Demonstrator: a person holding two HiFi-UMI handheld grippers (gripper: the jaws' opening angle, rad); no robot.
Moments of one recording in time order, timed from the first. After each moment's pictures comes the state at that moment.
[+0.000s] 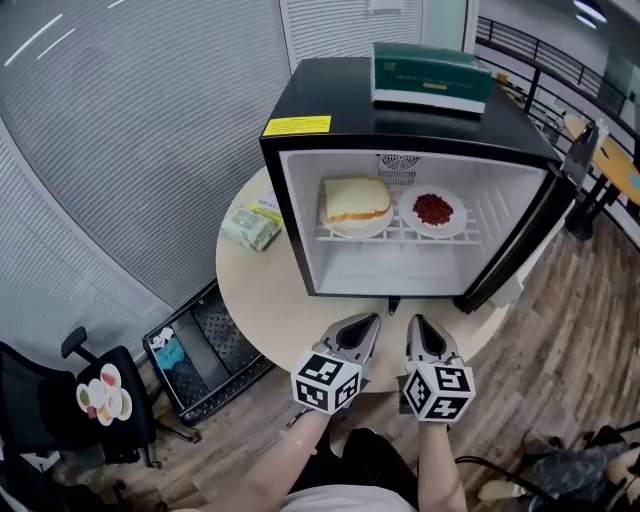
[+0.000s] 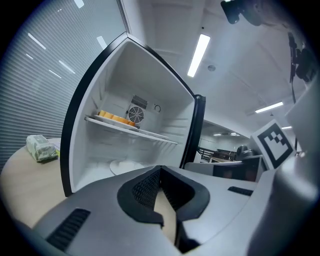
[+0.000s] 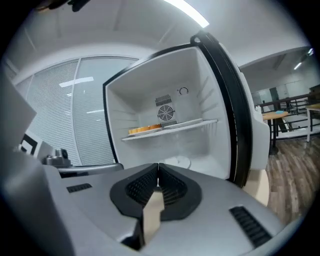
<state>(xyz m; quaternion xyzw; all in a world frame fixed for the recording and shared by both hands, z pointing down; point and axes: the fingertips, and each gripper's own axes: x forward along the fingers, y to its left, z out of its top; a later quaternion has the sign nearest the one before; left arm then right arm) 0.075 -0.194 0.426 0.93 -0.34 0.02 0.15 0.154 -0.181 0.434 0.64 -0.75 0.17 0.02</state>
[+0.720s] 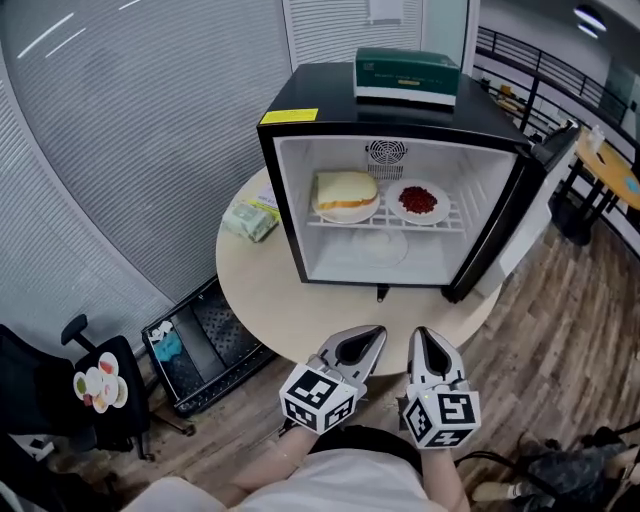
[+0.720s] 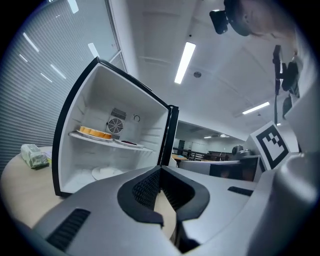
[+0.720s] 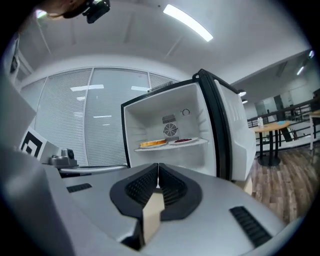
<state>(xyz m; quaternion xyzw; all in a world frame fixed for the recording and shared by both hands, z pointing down) 0.098 -0.099 0.376 0.95 -0.30 -0.02 0.12 0.163 -0.088 0.380 0.64 -0.76 0.11 0.00</state>
